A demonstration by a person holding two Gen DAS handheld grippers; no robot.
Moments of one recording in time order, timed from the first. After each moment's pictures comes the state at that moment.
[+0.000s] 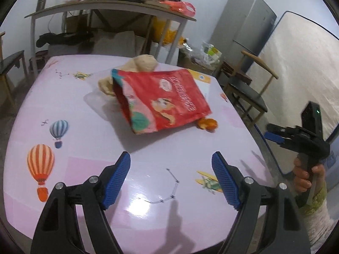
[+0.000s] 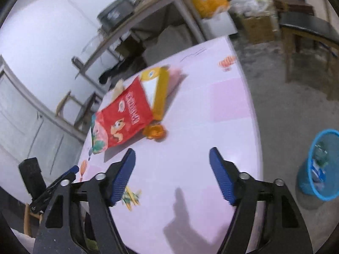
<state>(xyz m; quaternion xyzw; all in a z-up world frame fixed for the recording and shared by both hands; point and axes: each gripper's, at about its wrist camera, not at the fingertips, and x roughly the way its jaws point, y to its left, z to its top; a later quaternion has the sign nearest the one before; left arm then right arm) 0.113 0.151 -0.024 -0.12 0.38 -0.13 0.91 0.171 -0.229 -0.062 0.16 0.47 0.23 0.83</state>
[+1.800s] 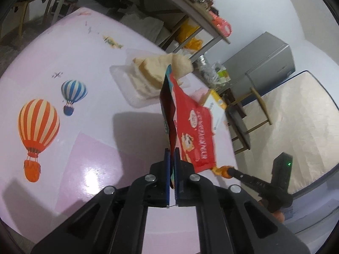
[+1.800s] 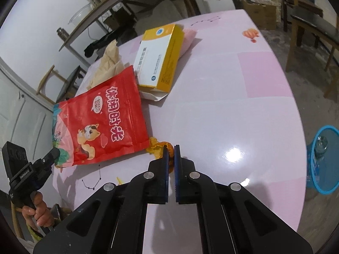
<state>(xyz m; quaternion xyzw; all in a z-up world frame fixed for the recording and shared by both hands) 0.133 0.217 -0.045 -0.33 0.38 -0.12 0.85 0.190 -0.140 -0.098 0.11 0.53 0.19 0.82</state>
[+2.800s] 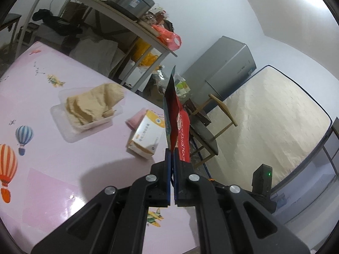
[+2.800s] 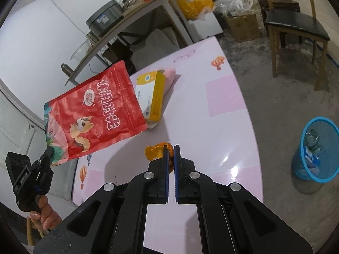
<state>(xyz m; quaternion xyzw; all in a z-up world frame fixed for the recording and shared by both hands) 0.135 0.164 0.030 -0.30 0.29 -0.23 0.88 0.148 -0.218 -0.051 0.20 0.44 0.16 0.86</state>
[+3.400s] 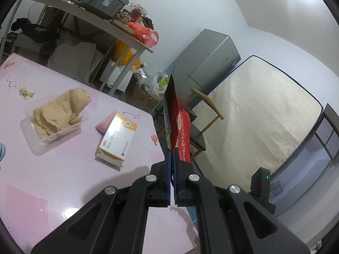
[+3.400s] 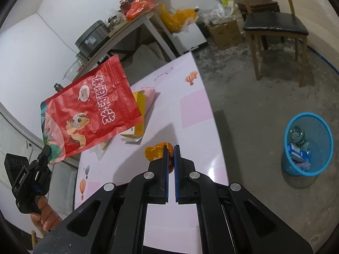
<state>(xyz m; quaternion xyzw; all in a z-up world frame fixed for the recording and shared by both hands) 0.155 0.110 0.057 -0.28 0.28 -0.28 0.88 0.129 -0.272 -0.037 0.24 0.42 0.12 0.87</state>
